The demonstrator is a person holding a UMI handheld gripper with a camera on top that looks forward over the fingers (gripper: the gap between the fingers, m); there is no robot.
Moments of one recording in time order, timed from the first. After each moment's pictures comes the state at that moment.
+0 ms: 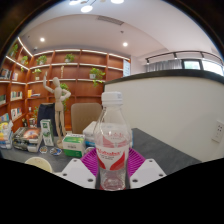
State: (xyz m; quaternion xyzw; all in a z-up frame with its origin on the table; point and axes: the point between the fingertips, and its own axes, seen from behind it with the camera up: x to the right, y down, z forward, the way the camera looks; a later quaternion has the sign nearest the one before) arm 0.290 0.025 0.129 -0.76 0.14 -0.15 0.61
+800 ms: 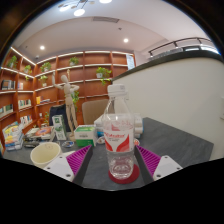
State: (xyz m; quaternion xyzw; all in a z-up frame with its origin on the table) arm 0.258 0.006 0.084 -0.77 0.14 -0.06 0.62
